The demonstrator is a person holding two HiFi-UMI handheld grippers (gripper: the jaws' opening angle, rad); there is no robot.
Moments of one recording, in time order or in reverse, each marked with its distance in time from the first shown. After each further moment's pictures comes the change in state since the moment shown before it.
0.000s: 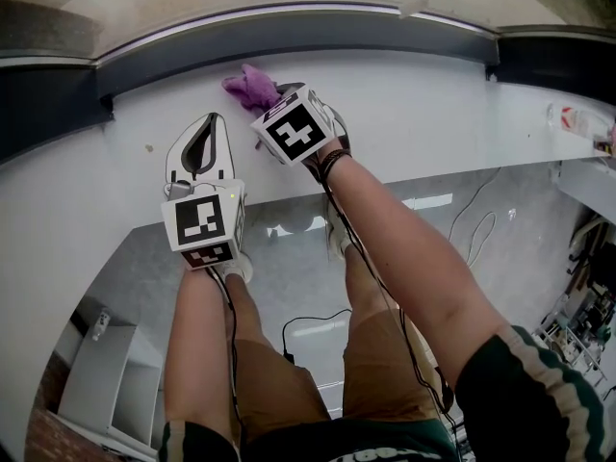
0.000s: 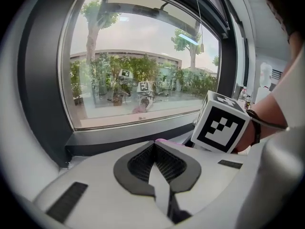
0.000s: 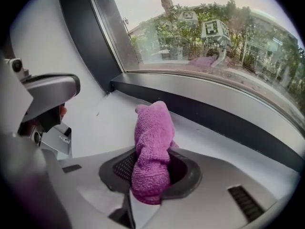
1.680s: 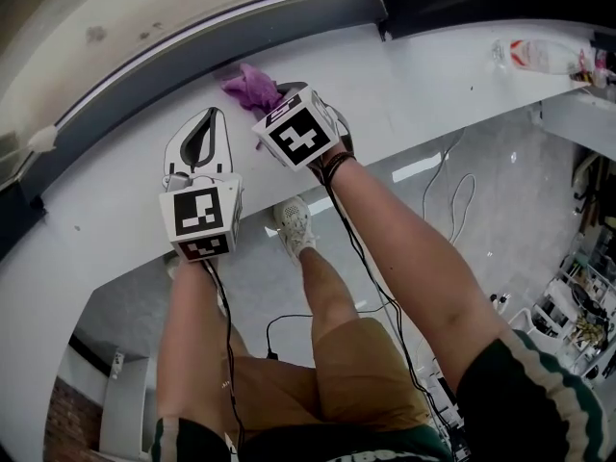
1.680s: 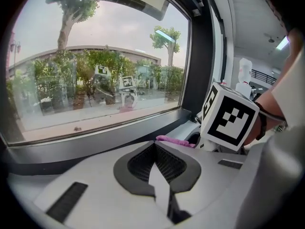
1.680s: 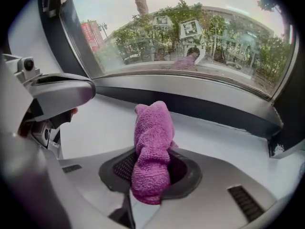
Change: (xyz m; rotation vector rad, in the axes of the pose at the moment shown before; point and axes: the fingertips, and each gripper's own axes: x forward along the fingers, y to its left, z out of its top) left arm 0.108 -0.235 0.052 0.133 0.017 -0.238; right arm -0.125 -0.195 -0.132 0.164 -0.004 -0.126
